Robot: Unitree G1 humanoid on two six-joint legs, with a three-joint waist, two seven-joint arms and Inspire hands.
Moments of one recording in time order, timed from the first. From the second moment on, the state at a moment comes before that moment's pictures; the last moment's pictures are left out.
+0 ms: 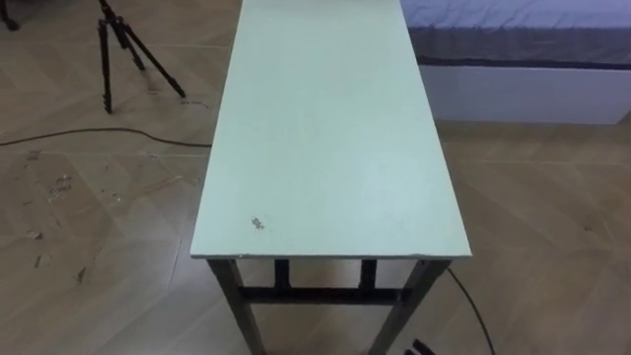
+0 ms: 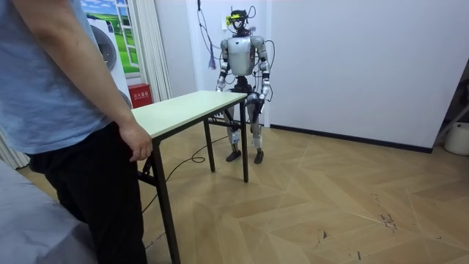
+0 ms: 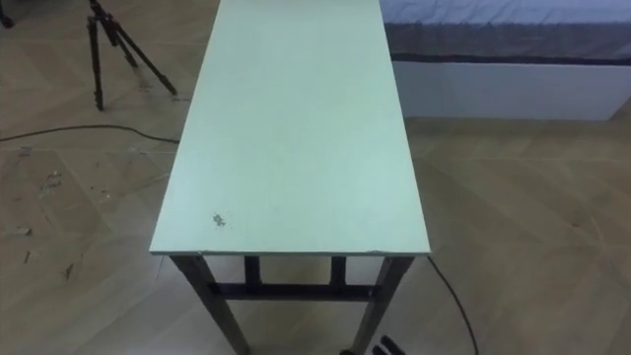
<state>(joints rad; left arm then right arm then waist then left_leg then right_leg) 0.29 0.22 -0.18 0.78 -1.06 0.06 -0.35 0.26 -0.20 0.15 0.67 0.85 0.07 0.39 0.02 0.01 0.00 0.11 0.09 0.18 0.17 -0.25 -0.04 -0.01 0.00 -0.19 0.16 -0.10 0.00</state>
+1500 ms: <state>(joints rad) 0.10 0.25 -0.21 0.36 -1.58 0.17 -0.12 0.11 -0.30 0.37 0.30 1.22 0.18 0.24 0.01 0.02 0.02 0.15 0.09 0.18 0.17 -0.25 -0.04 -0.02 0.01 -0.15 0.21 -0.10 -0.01</state>
